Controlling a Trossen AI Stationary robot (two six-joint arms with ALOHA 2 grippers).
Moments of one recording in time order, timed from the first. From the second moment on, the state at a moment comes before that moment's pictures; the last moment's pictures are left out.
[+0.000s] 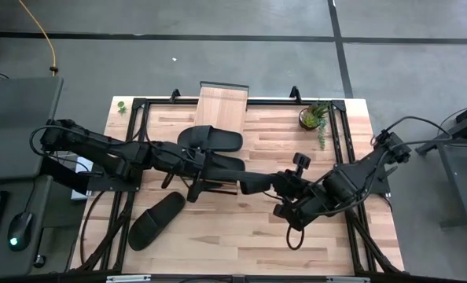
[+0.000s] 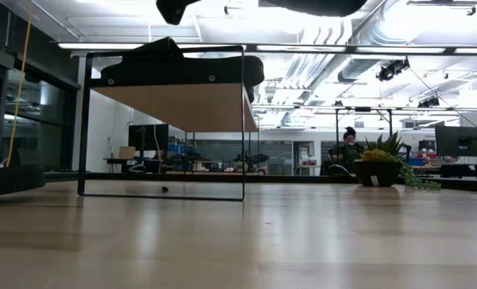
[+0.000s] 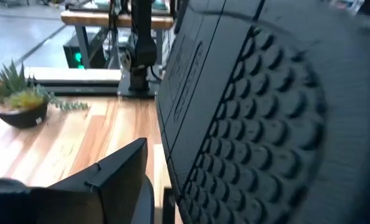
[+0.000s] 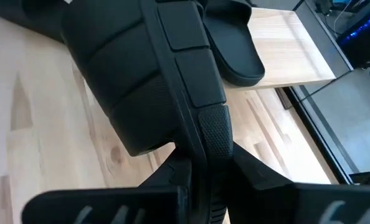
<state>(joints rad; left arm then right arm) -0.07 1.21 0.85 0.09 -0.04 -0.08 0.59 1.63 1.76 -1.31 0.78 0.69</state>
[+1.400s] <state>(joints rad) 0.00 1.22 1.21 -0.42 -0.15 -0.39 0.55 1.63 1.76 -1.32 0.77 0.62</state>
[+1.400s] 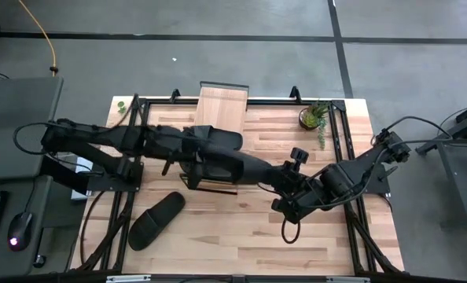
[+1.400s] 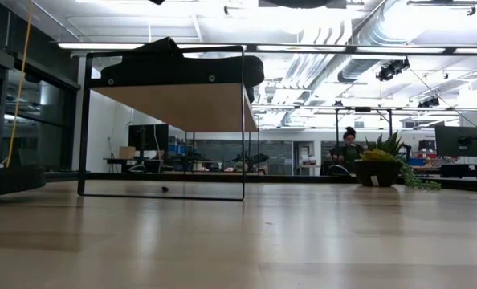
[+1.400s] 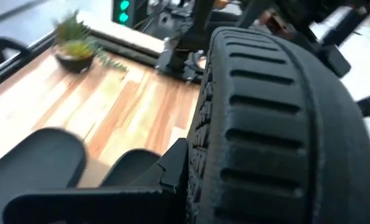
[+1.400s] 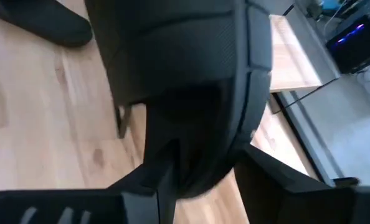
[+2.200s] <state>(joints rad) 0.78 1.26 1.34 -0.57 0.45 -0.31 0.22 1.63 1.76 -1.42 1.00 0.31</state>
